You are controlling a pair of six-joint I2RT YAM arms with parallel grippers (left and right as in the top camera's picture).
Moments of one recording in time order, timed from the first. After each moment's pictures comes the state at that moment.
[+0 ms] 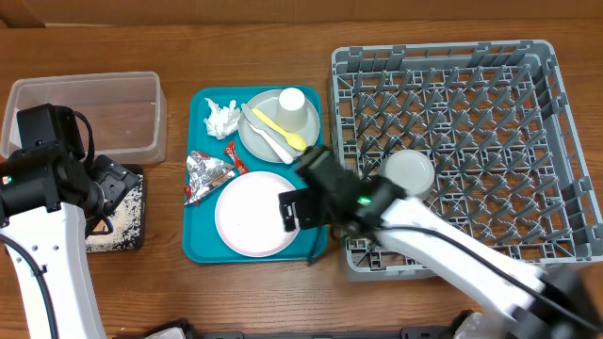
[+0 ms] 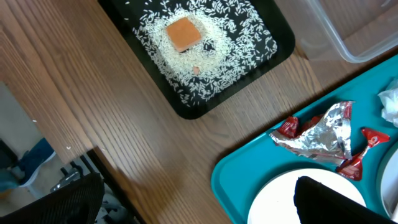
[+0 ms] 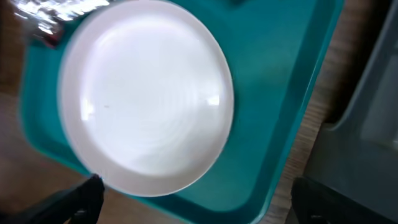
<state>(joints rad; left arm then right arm) 0.31 1.30 1.44 -1.48 -0.21 -0.71 0.82 1.60 1.14 -0.68 -0.05 0.59</state>
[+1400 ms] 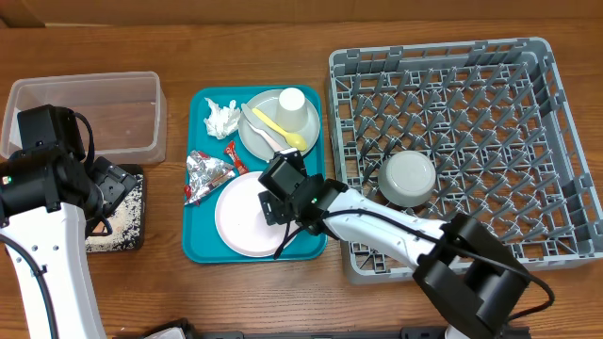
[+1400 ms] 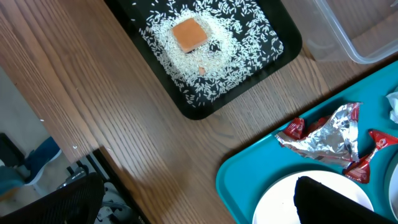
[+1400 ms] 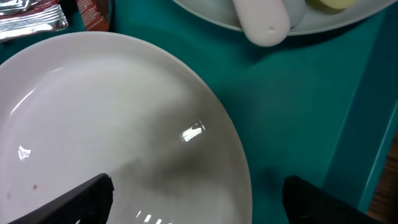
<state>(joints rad) 0.31 1.30 1.44 -1.49 -0.22 -0.71 0.89 1.87 1.16 -0.40 0.14 0.52</state>
